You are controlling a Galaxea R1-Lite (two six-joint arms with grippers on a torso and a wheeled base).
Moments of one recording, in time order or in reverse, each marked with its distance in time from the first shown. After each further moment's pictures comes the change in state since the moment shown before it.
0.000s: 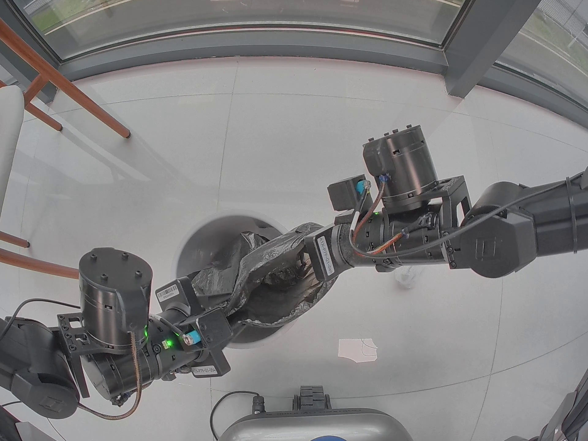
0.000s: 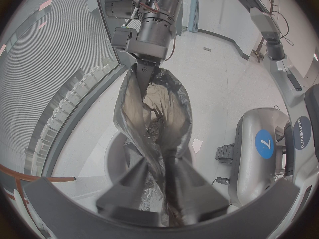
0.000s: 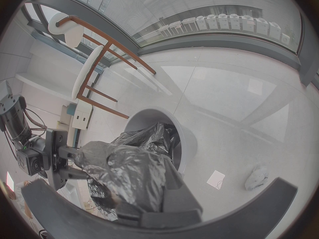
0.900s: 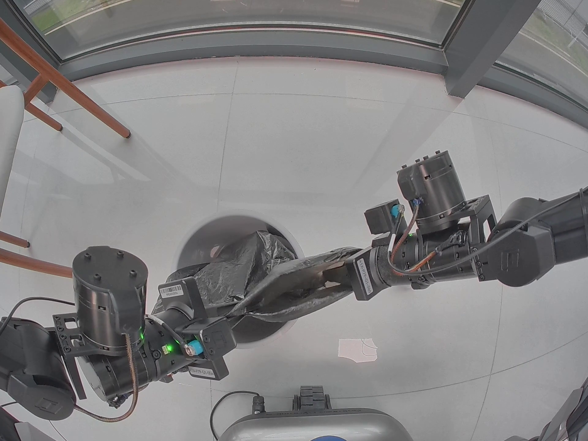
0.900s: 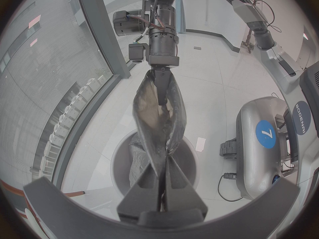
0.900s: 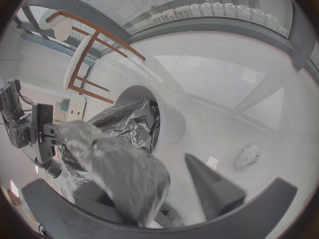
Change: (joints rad) left arm -0.016 -0.016 -0.005 -0.001 -0.017 0.134; right arm -0.073 -0.073 0.177 0.011 0.011 -0.004
